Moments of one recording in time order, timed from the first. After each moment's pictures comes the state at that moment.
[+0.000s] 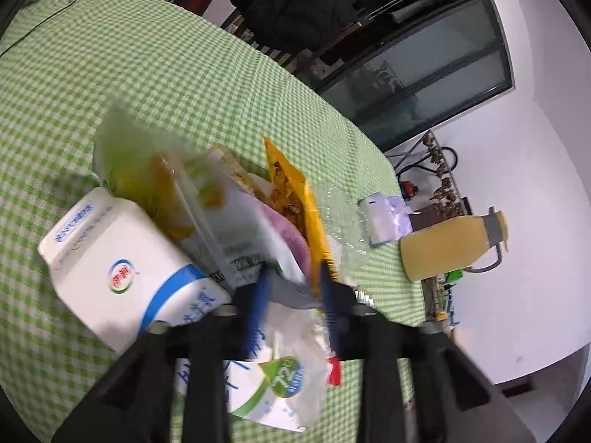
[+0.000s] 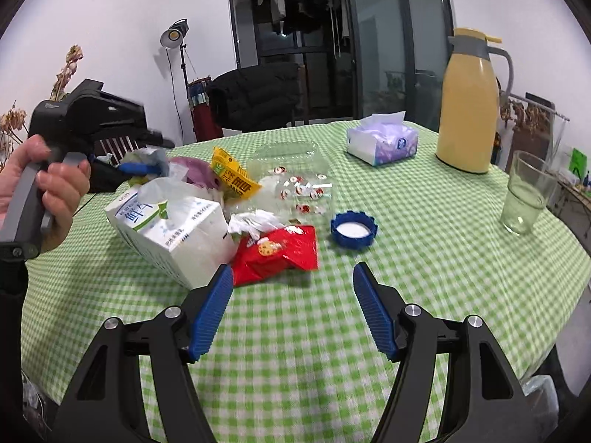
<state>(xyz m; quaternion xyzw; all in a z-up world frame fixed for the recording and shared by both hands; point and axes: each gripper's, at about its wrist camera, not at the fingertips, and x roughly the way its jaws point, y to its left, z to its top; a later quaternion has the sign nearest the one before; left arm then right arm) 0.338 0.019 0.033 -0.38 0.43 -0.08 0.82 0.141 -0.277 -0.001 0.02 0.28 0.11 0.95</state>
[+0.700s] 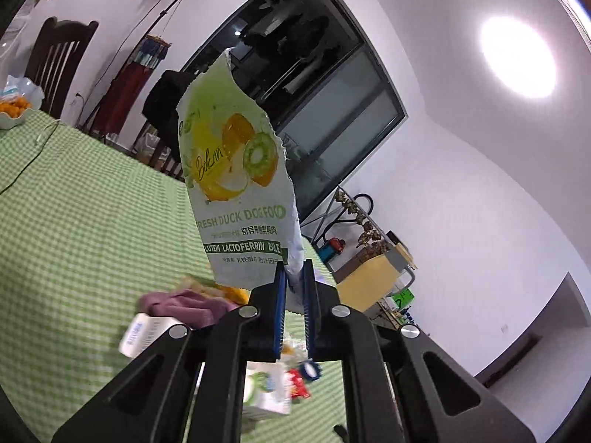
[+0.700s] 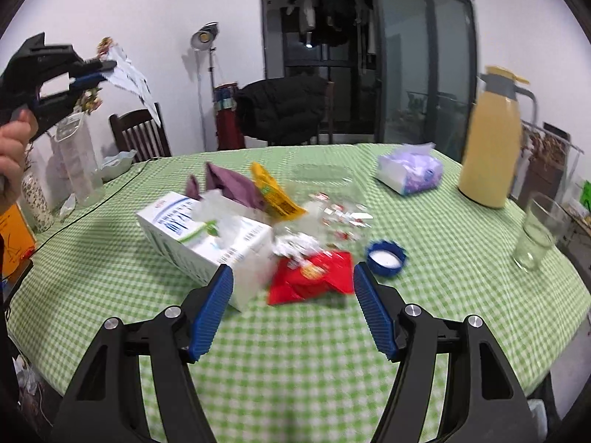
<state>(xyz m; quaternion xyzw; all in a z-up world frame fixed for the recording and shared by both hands) 0.224 0.110 0.141 -0.33 0.22 -0.19 0.90 0.143 -0.226 0.031 -0.03 0.26 0.16 0.95</state>
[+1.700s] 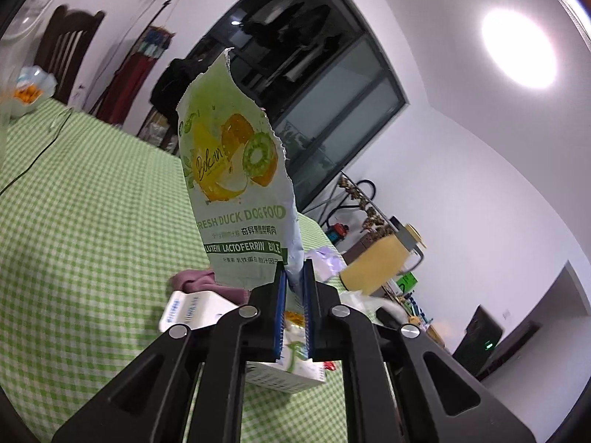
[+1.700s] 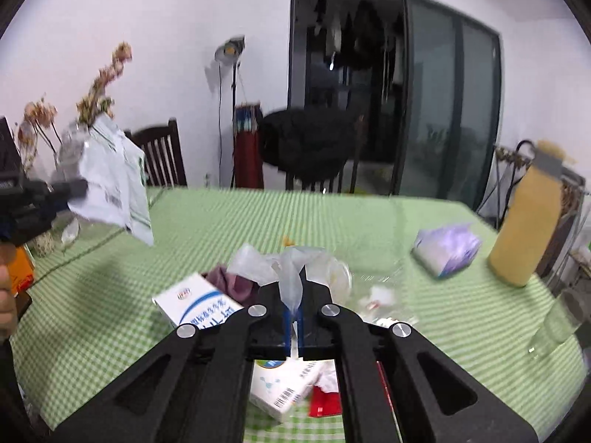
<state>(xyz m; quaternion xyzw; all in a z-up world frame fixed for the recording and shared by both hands) 0.202 0.134 0.114 -0.31 0.24 -0.20 0.90 0.189 -0.175 0.110 -0.05 0.20 0.17 0.96</state>
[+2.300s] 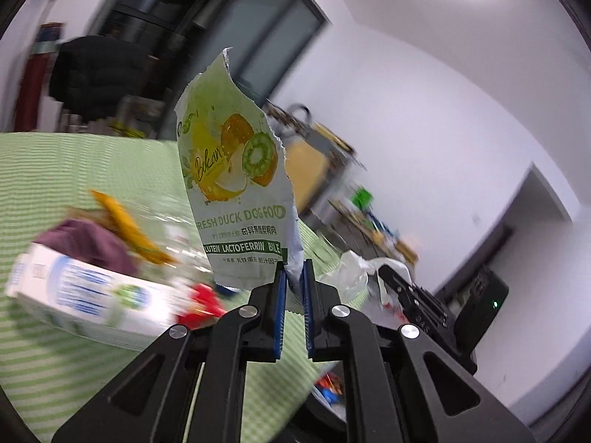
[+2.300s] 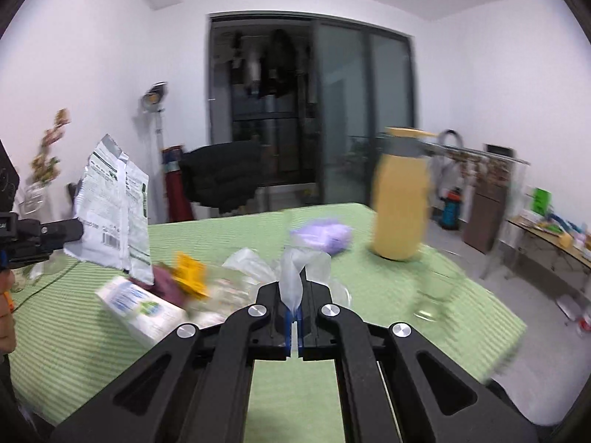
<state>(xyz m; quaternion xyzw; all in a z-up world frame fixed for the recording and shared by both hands) 0.181 -0.092 0.137 -0.18 0.30 -0.36 0.86 0.083 -0.385 0.105 0.02 0.17 0.01 0.99</state>
